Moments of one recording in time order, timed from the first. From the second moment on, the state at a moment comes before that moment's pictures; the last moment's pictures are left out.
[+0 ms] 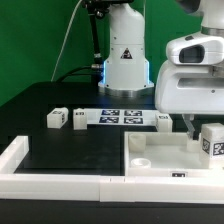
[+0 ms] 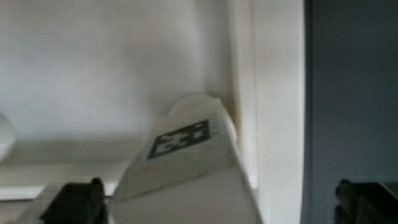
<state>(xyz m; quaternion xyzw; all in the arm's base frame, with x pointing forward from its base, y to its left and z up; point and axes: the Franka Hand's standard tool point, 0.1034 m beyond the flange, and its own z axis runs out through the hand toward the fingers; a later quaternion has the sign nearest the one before) 0.613 0.122 0.072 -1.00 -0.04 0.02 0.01</state>
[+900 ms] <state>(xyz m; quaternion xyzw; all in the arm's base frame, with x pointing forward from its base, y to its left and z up) 0.613 0.120 0.072 -0.99 0.14 0.02 0.02</state>
